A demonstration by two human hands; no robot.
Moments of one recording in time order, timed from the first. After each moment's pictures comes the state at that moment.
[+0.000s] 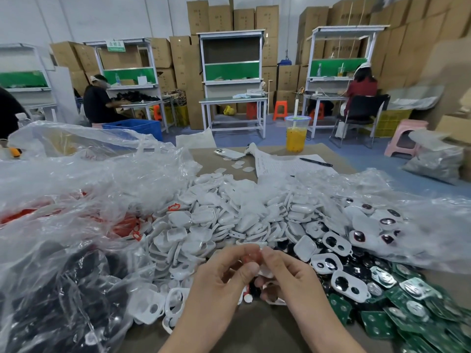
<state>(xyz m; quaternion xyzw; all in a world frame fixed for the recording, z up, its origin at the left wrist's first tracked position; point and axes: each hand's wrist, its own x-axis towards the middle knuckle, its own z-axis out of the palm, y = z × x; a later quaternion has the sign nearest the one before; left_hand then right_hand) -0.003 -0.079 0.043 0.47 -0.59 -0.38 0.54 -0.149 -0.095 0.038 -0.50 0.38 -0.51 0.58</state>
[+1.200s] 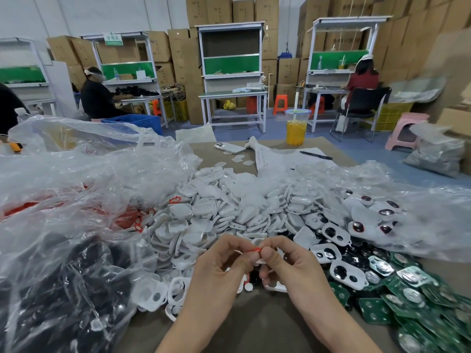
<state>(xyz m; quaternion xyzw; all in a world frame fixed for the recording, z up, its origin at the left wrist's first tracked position) -0.004 -0.079 0.038 0.46 -0.57 -0.38 0.57 -0.156 -0.094 0.039 -0.53 0.36 -0.51 0.57</state>
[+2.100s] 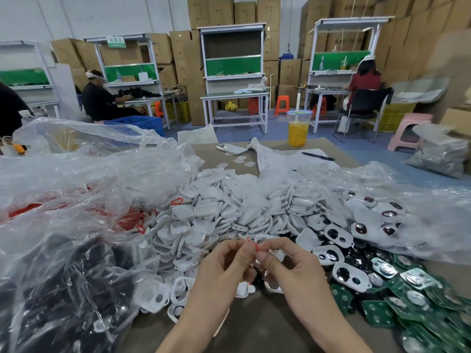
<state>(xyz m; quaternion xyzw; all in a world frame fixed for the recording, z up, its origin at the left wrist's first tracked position) -0.008 -0.082 0.037 0.45 -0.48 -0.48 0.58 -0.152 -0.095 0.032 -0.56 0.39 -0.54 0.51</state>
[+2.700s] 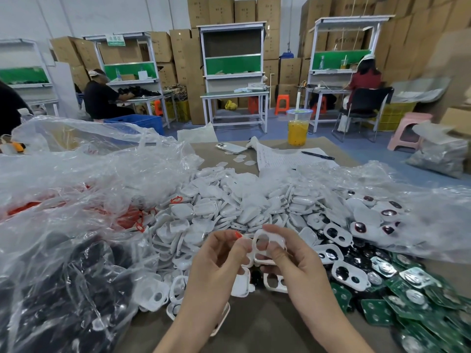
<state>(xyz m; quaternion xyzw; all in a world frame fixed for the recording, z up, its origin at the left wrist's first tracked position) -0.005 -0.081 0.041 0.47 -0.48 -0.41 0.61 -0.155 -0.099 0.027 -0.55 0.40 -0.54 0.50</state>
